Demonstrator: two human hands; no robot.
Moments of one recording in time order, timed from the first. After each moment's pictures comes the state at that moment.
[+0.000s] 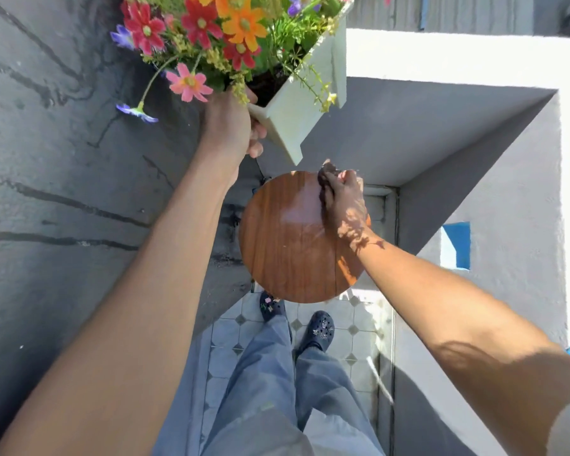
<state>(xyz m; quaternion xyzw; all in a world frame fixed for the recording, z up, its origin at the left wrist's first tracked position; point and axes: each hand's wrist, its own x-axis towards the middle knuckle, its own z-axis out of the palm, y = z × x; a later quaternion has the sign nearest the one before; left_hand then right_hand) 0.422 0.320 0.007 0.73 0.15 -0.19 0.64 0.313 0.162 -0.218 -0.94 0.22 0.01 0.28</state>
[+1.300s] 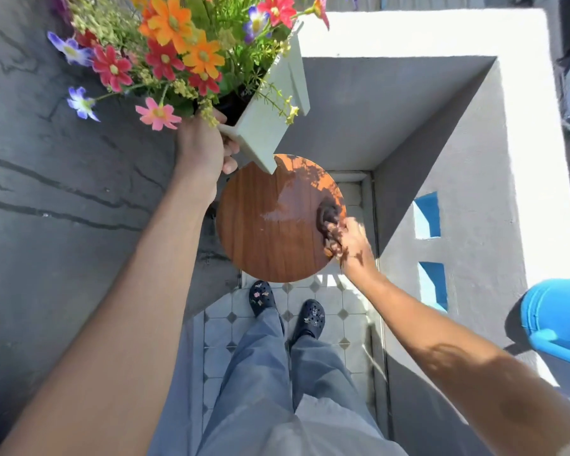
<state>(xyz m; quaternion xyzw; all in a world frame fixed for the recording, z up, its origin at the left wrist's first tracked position) 0.377 0.326 -0.014 0.72 0.17 -0.21 0.64 0.151 0.157 -0.206 -0.95 0.17 0.02 0.26</state>
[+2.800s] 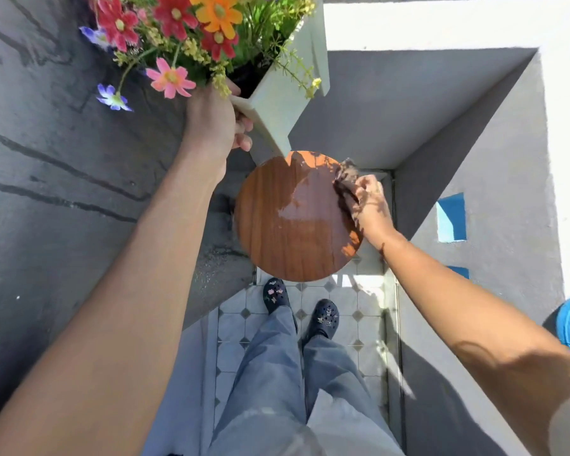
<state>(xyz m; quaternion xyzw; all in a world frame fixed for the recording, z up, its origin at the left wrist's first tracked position) 0.389 0.329 0.010 0.74 0.14 -0.19 0.63 0.219 0.128 -0.222 -0.95 0.16 0.01 0.28</state>
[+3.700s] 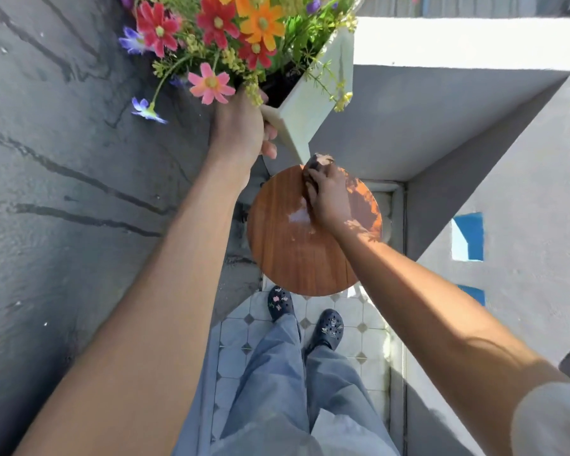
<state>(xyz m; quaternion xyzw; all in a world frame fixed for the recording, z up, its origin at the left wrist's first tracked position) 0.402 0.330 0.006 0.76 0.13 -0.17 0.62 0.322 0.207 -0.217 -0.94 0.17 0.01 0.30</state>
